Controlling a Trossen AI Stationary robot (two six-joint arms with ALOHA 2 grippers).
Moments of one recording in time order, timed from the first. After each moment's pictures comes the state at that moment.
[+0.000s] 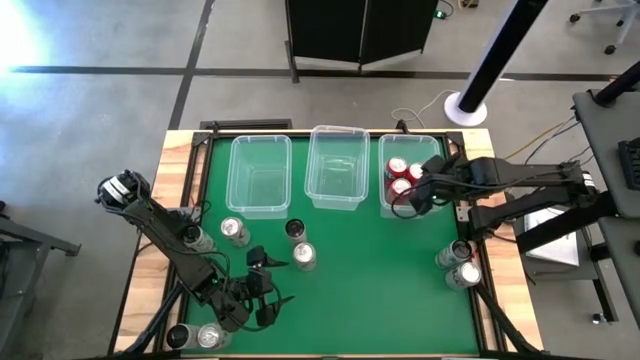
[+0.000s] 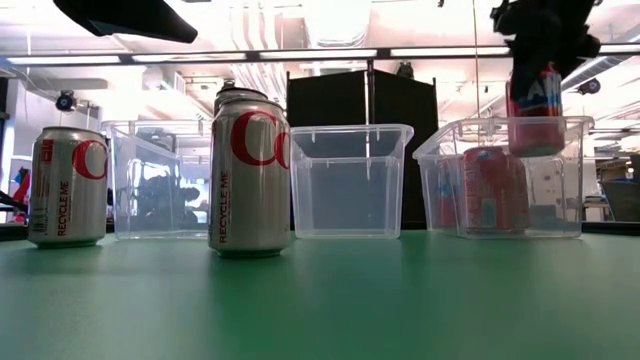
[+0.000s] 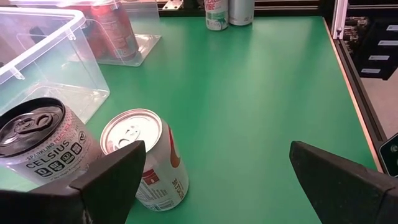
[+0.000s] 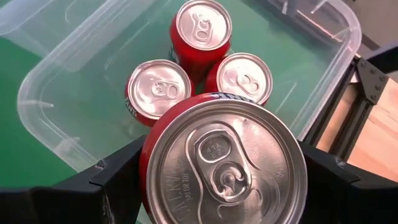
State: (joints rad) left arm -0.78 1.52 0.98 -0.25 -0.85 -0.61; right arm 0.01 1.08 1.08 -1.35 0.47 0.85
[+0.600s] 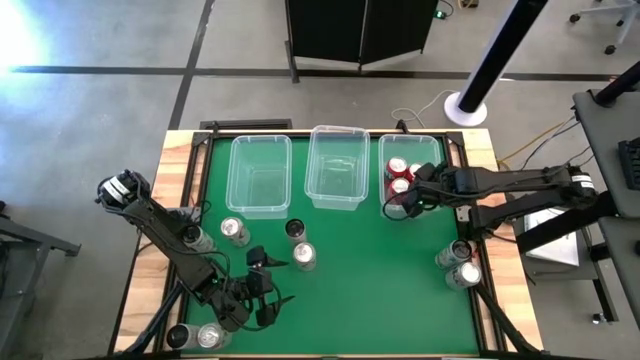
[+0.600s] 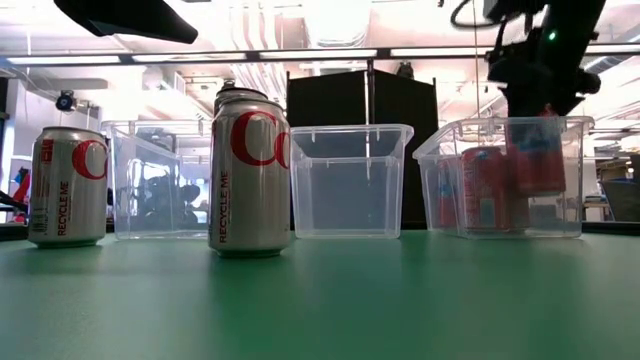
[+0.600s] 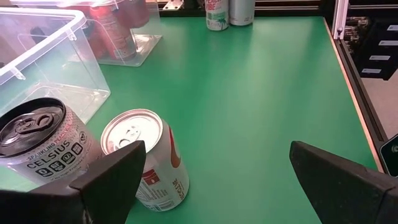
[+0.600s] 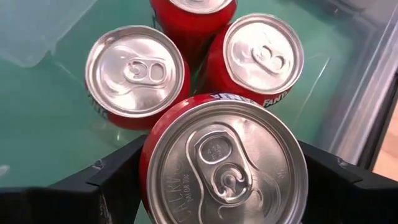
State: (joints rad) left arm -0.78 1.52 0.98 -0.25 -0.86 -0.61; right arm -0.05 1.10 0.87 -1.16 0.46 0.90
